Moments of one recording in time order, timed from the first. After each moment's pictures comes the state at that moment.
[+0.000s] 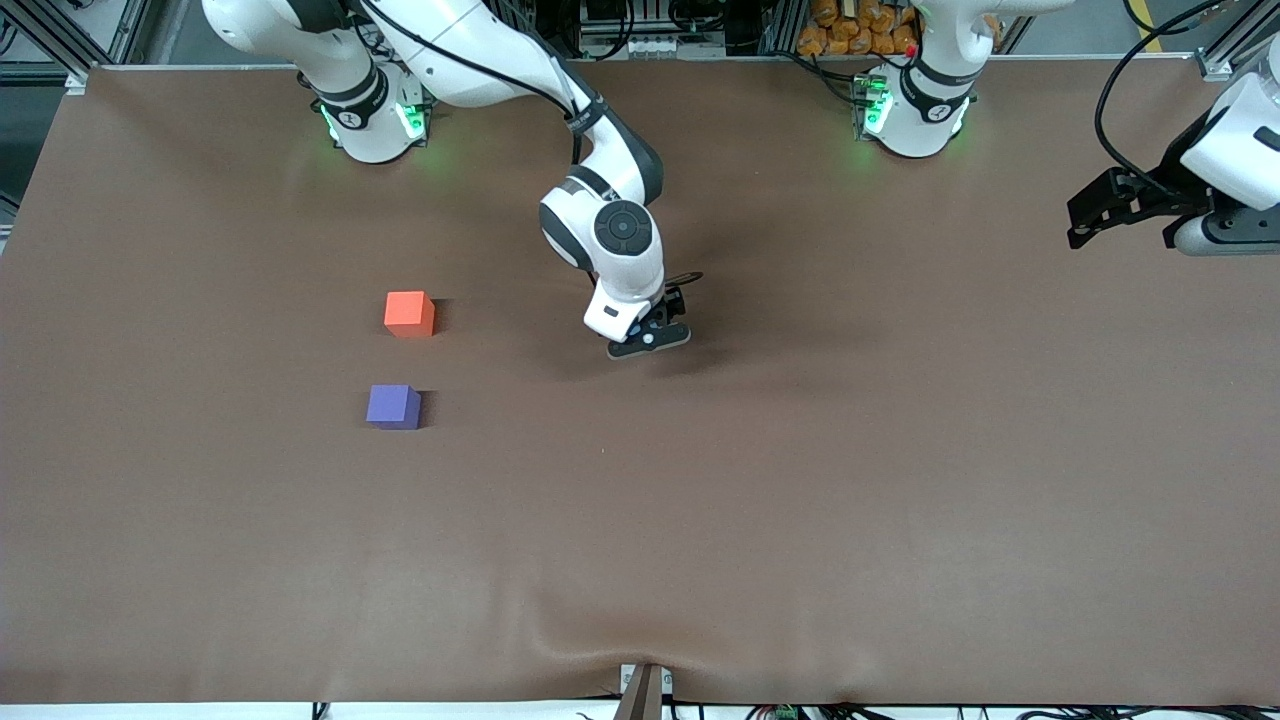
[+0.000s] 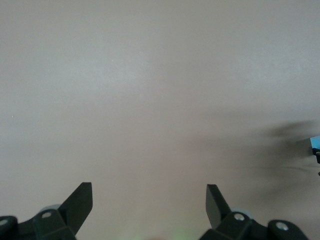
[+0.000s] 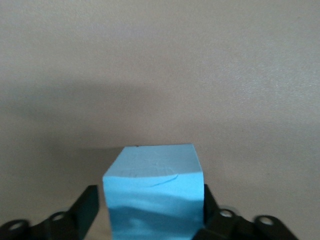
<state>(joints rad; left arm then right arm) -0.06 -0.06 -0.06 -1.60 0.03 1.54 -0.09 0.86 0.70 -0.01 -1.66 0.09 2.36 0.54</state>
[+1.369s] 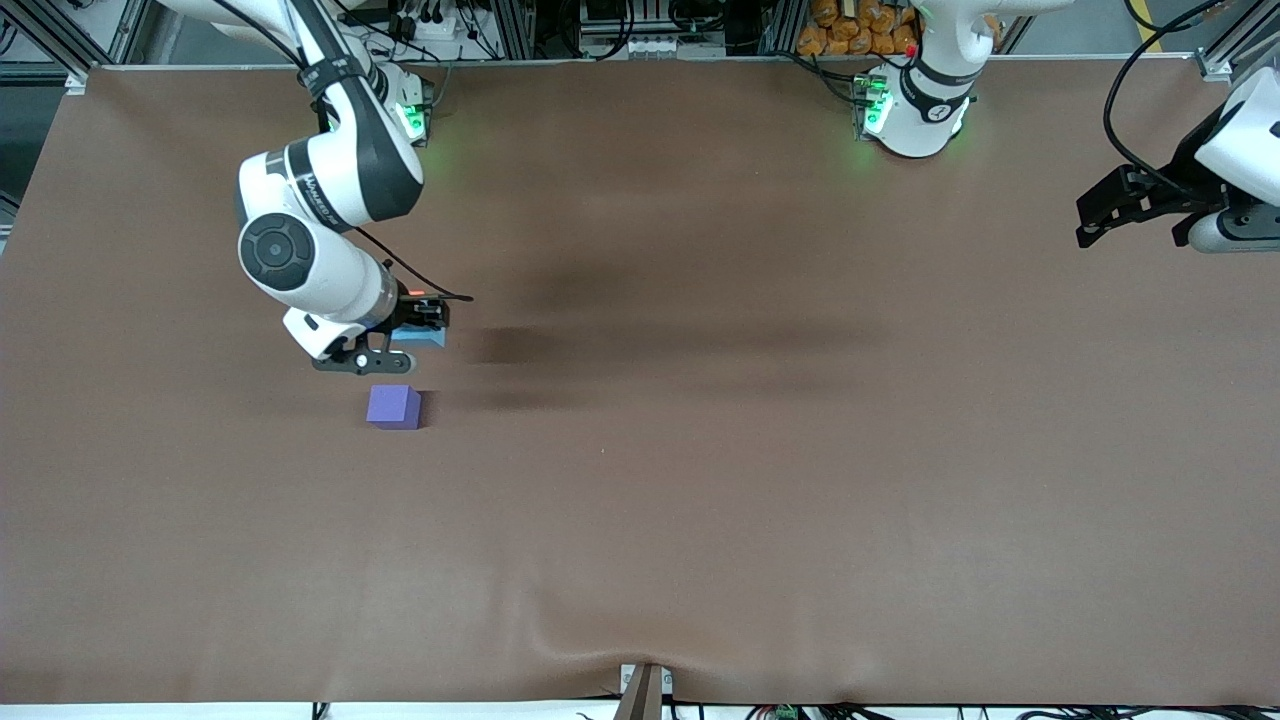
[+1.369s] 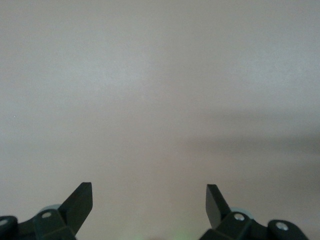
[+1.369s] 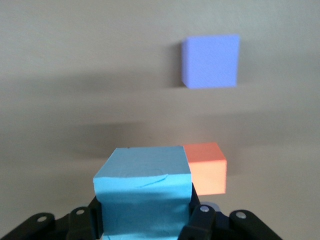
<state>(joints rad) -0.05 -0.06 -0.06 -1.59 0.03 1.53 -0.09 0.37 0.16 -0.05 -2.08 0.09 2.02 0.34</state>
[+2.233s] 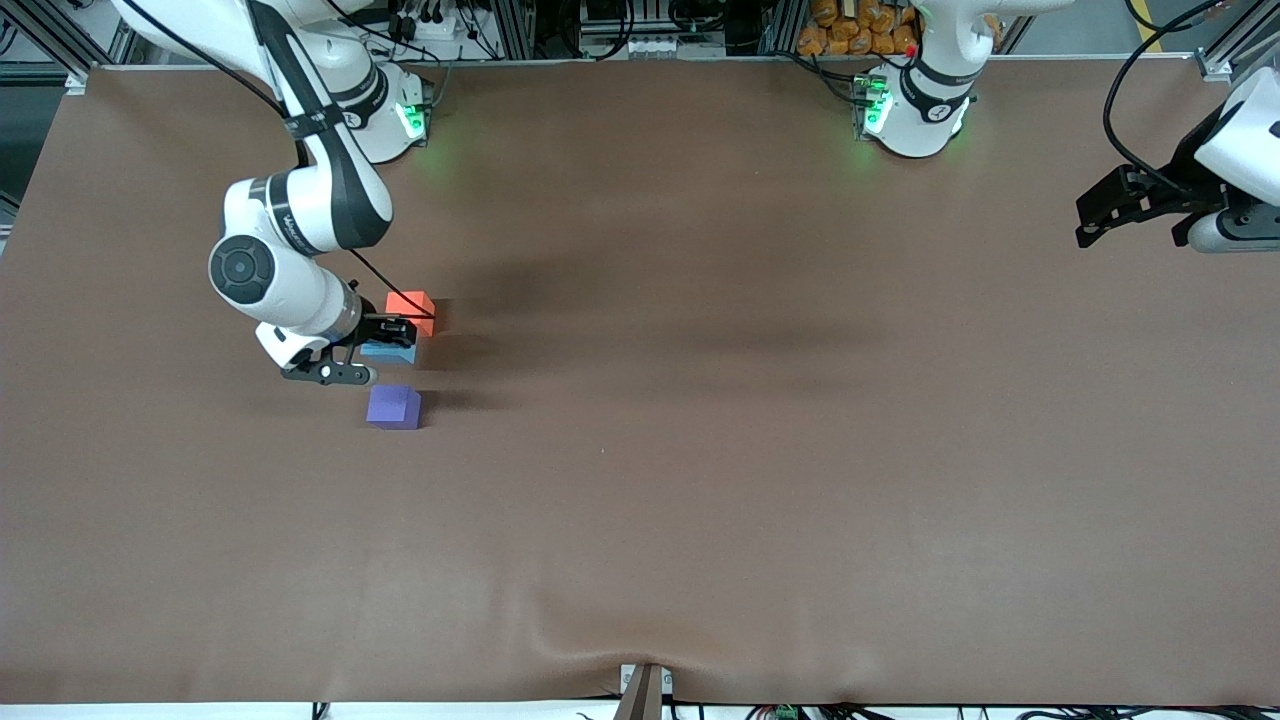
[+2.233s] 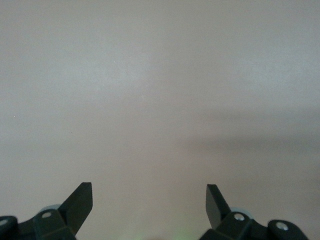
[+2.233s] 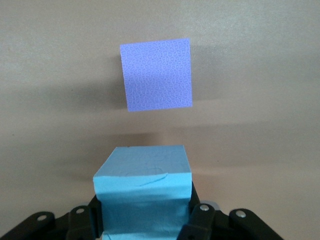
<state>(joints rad) -0.05 -0.06 -0.06 -1.59 0.03 1.53 -0.09 0.28 0.20 -0.05 -2.22 0.09 2.27 0.24</state>
